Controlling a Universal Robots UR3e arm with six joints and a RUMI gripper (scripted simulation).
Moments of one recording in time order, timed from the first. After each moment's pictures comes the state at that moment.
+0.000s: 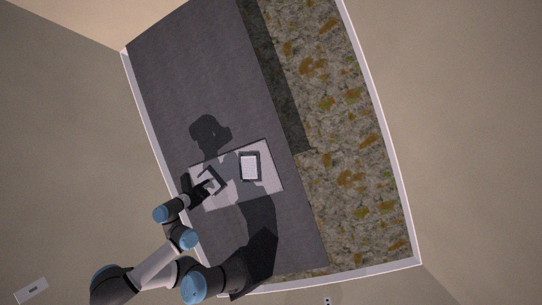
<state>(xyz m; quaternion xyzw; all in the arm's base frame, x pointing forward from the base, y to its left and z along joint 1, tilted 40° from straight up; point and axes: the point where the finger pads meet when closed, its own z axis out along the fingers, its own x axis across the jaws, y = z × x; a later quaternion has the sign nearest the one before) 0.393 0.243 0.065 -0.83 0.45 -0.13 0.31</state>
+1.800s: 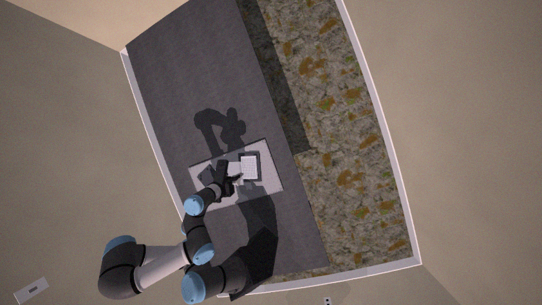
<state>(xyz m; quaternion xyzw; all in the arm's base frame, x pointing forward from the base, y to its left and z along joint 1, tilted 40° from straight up) 0.438 0.070 0.027 -0.64 0.69 -0.02 0.34</state>
